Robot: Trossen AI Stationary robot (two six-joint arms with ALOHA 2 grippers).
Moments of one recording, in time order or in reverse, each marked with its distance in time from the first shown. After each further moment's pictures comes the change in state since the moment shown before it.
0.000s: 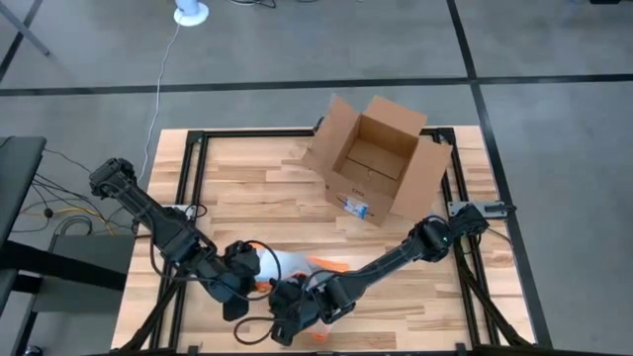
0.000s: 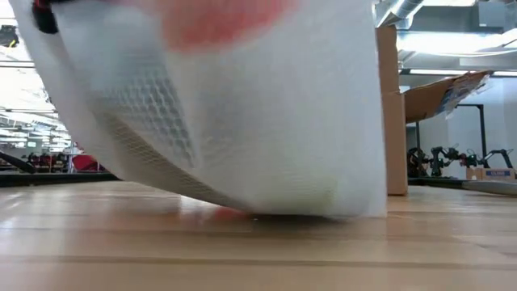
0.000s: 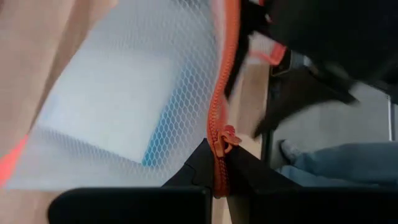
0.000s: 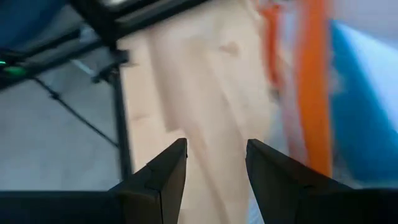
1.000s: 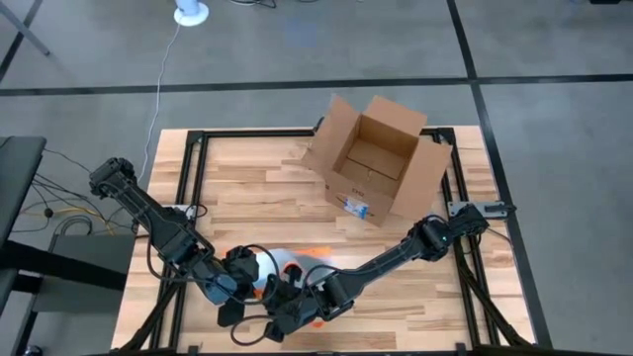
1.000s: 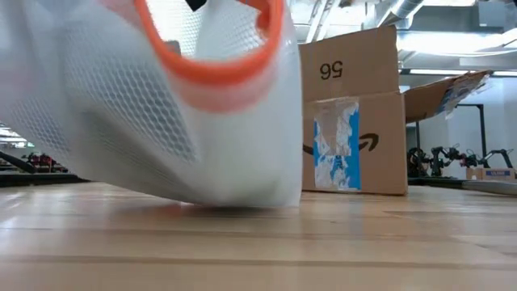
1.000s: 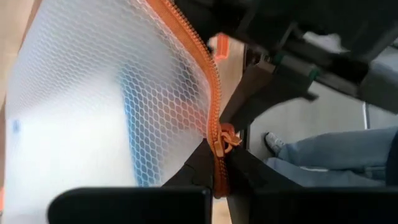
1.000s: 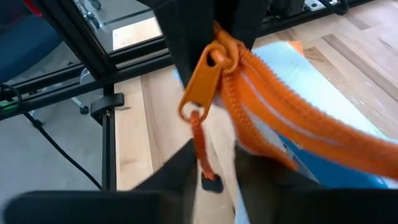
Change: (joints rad) left arm -0.012 -0.002 0.001 0.044 0.037 0.039; right arm -0.009 0.001 0.000 0.150 0.100 -0.135
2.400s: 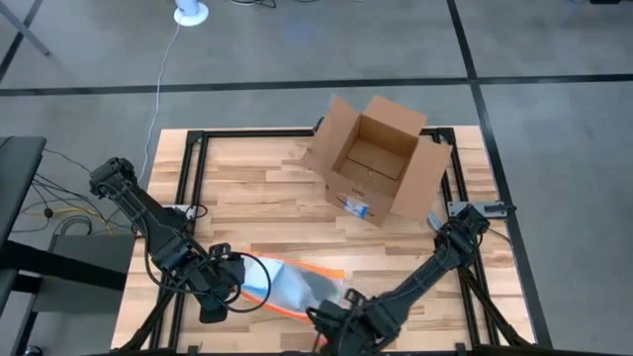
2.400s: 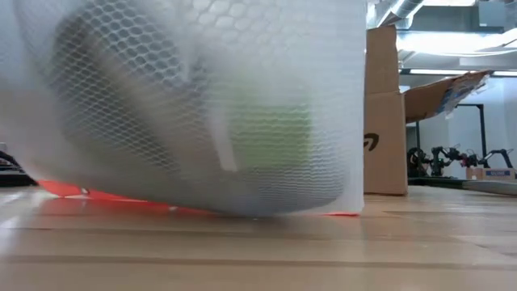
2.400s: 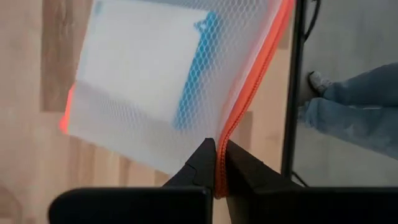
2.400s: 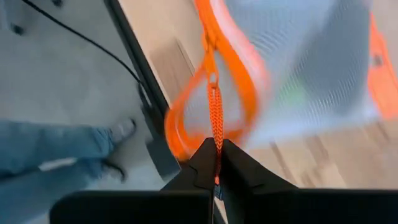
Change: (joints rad) left arm -0.067 0.001 0.000 -0.297 0.070 -0.002; right arm 0.209 -0.142 0.001 -0.688 -0.304 0.580
